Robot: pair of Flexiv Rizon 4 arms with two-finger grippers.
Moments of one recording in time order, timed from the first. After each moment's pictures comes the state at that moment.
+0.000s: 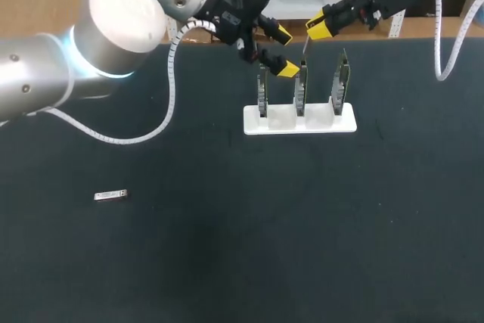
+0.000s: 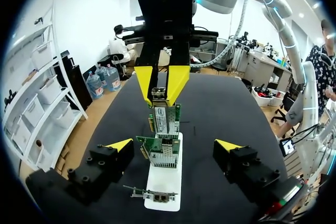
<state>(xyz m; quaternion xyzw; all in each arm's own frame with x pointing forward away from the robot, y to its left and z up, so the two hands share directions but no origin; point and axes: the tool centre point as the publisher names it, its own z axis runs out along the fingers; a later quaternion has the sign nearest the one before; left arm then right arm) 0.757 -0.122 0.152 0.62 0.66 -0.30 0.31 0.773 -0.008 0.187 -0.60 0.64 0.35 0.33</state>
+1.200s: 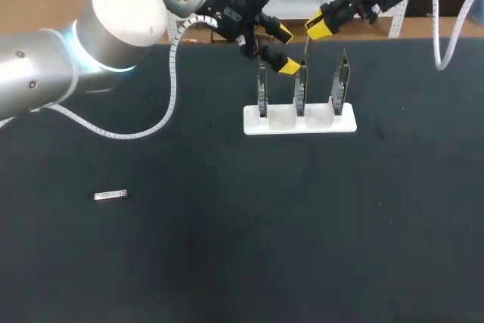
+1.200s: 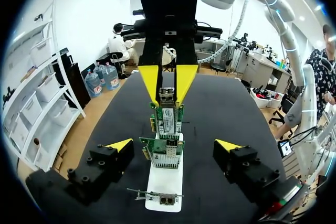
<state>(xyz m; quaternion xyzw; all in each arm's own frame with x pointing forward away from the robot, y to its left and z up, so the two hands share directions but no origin) 0.764 -0.124 0.152 0.62 0.66 -0.31 0.30 0.773 -0.006 0.188 -0.63 0.64 0.34 0.29</state>
